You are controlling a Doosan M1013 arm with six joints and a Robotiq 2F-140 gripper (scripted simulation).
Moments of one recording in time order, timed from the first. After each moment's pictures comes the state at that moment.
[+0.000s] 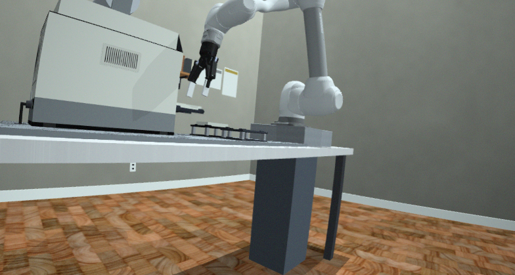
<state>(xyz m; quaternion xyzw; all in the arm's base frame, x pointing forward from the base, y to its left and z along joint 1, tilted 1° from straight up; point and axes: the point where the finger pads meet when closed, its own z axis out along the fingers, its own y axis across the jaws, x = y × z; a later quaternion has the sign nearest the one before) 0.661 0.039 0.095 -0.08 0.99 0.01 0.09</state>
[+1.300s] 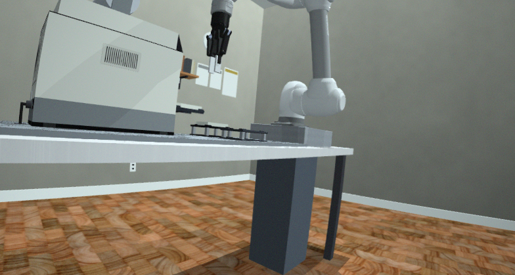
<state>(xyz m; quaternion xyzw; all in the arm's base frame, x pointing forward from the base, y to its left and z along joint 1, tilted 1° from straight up) 0.644 0.124 0.199 -0.08 1.00 0.01 0.00</state>
